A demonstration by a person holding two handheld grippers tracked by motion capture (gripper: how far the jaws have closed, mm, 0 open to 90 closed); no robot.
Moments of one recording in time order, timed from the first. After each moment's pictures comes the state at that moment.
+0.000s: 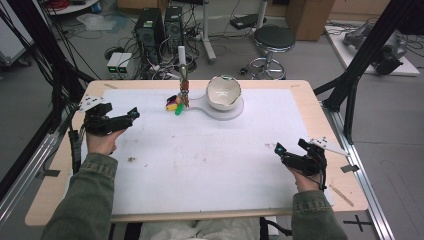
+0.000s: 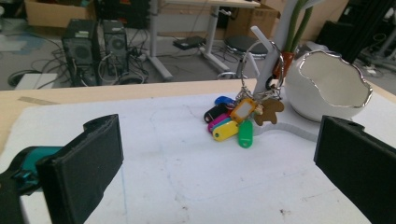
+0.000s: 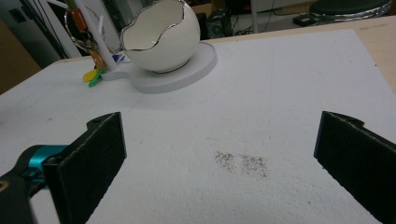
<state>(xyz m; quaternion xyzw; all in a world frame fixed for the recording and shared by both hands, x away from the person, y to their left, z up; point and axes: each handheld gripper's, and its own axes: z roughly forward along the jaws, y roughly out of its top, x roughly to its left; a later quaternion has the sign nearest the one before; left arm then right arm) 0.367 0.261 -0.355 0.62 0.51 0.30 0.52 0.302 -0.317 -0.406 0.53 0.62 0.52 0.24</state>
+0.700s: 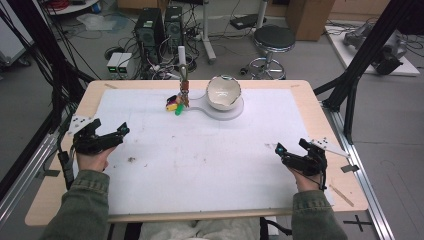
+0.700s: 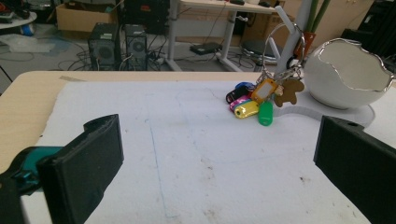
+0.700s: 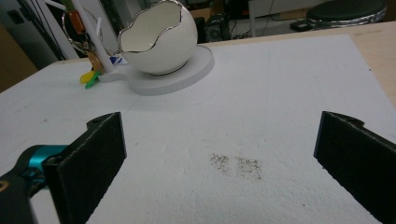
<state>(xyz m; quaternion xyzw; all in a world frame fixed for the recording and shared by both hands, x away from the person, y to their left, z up) 0.327 0.281 -0.384 0.59 0.52 0.32 0.52 0.302 -0.319 -0.408 0.53 0.62 0.52 0.25</state>
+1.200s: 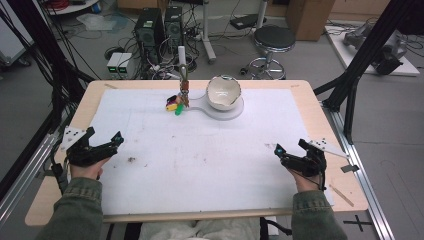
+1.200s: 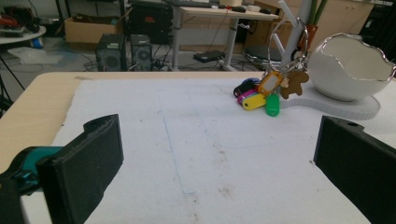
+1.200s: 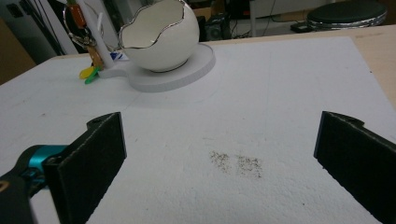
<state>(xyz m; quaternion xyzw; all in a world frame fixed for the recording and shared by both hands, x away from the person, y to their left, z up) 0.304 0.296 -0.403 0.59 0.51 0.35 0.52 0.301 -0.318 -0.410 0.52 0.63 0.52 0.26</state>
